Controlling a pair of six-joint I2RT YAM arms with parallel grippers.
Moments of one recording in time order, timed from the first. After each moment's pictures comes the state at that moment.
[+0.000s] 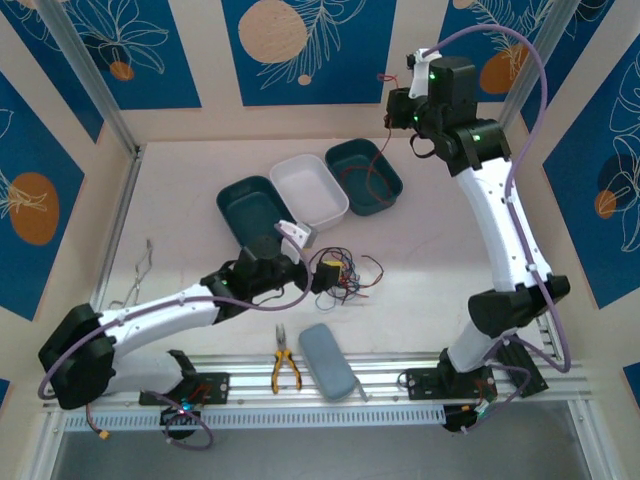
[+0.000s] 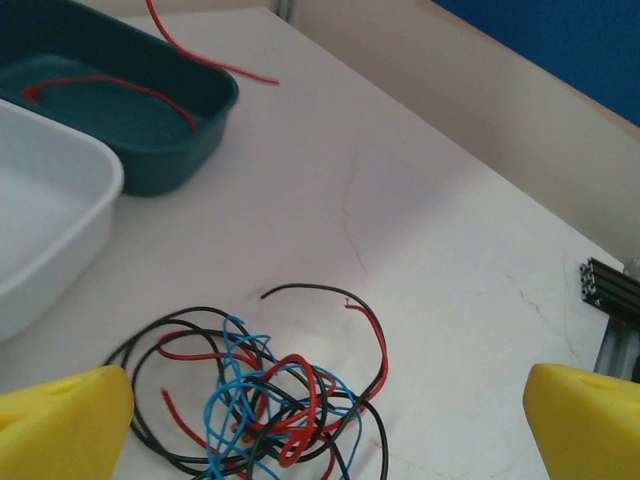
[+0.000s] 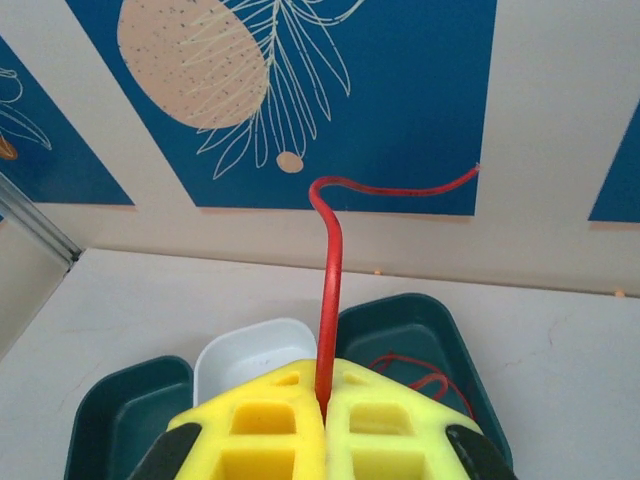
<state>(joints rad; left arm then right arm) -0.90 1.20 0.69 0.18 0.05 -0.30 0.30 1.67 2.09 -0.79 -0.03 0.21</state>
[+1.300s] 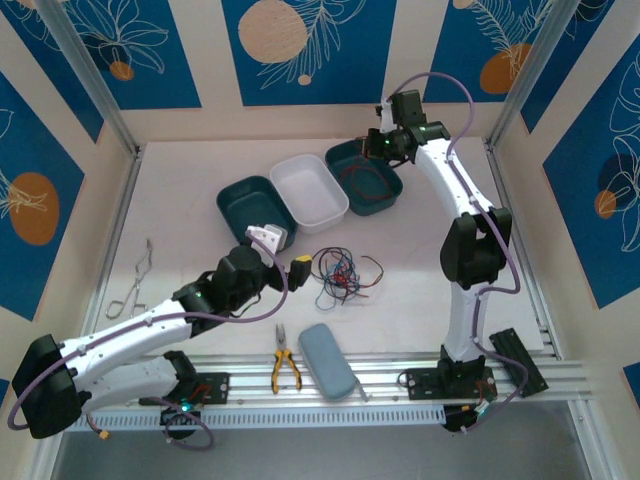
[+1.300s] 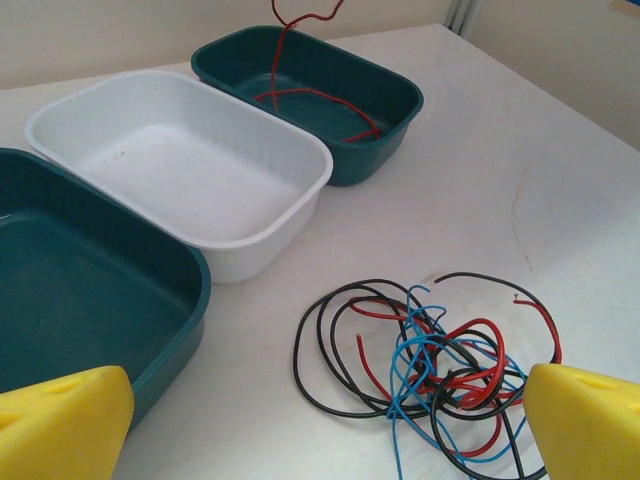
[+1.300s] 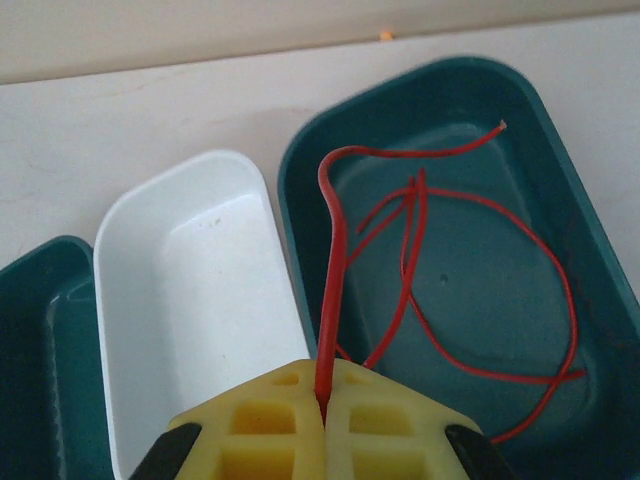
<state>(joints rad) -0.90 1.00 0.62 -0.02 -0.27 -0.26 0.21 2.04 1.99 -0.78 -0.27 0.30</state>
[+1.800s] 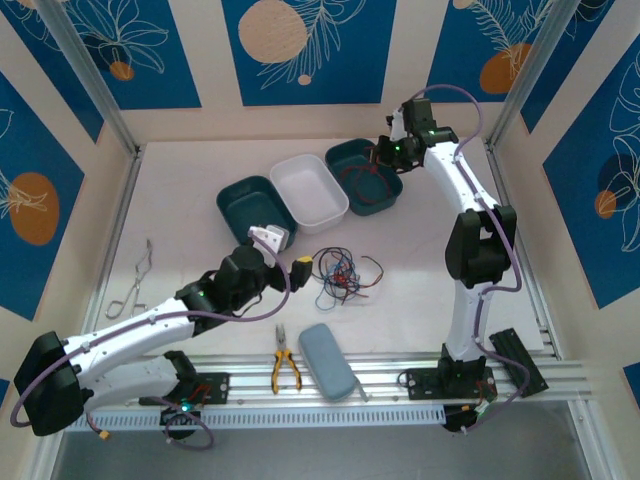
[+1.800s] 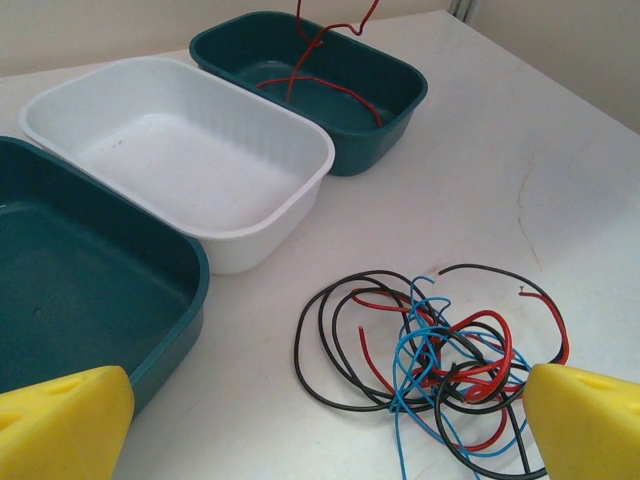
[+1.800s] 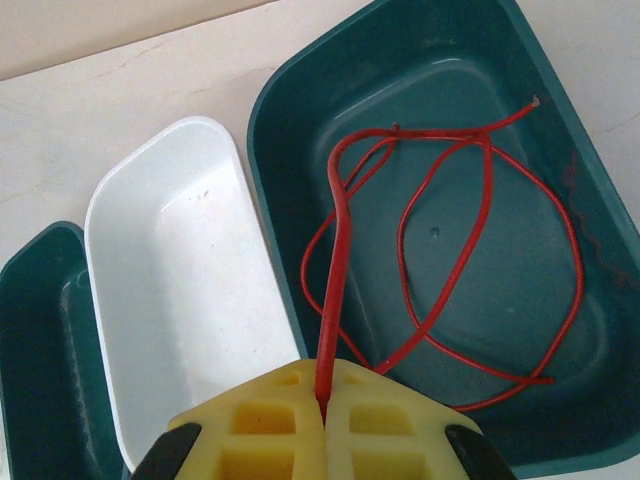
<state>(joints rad) -0.90 1.03 0.62 -0.02 -0.27 -0.27 0.17 2.05 1.93 -0.78 -0.35 0.33</state>
